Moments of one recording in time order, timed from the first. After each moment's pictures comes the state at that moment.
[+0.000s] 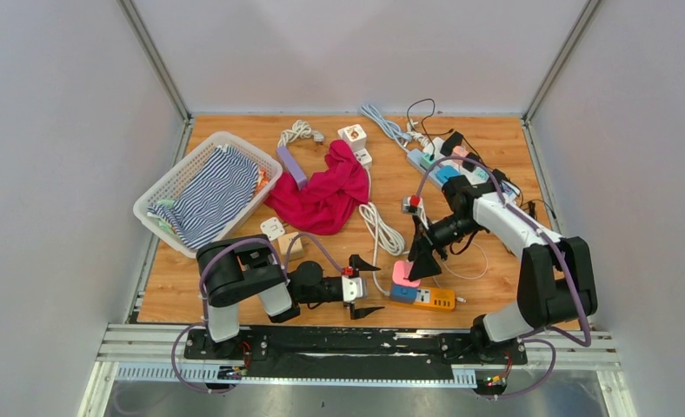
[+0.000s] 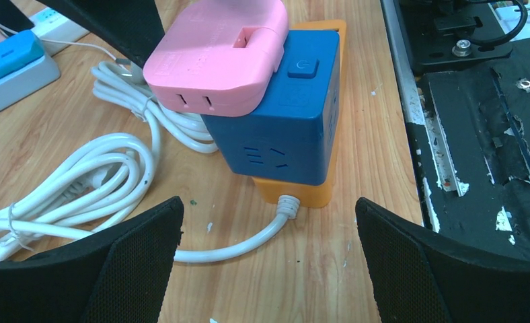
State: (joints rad) left arm -1.10 1.86 0.28 1.49 0.36 0.27; right arm 0.24 1.47 0.96 -1.13 -1.02 -0.97
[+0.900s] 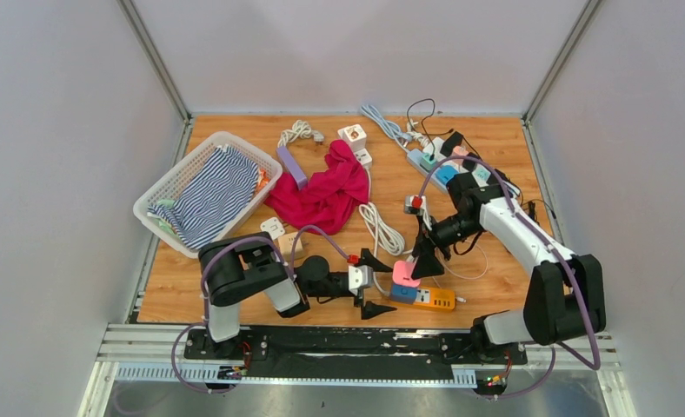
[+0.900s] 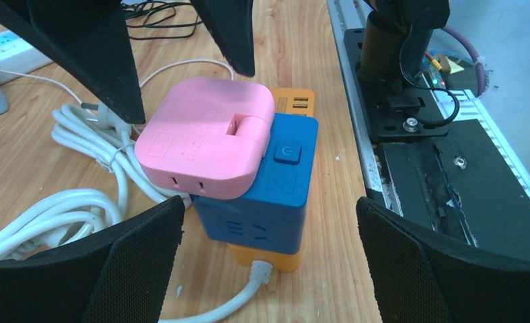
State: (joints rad) left arm -1.10 1.86 0.37 1.50 0.45 0.09; right arm 0.24 1.36 0.96 -1.12 -0.95 -0.96
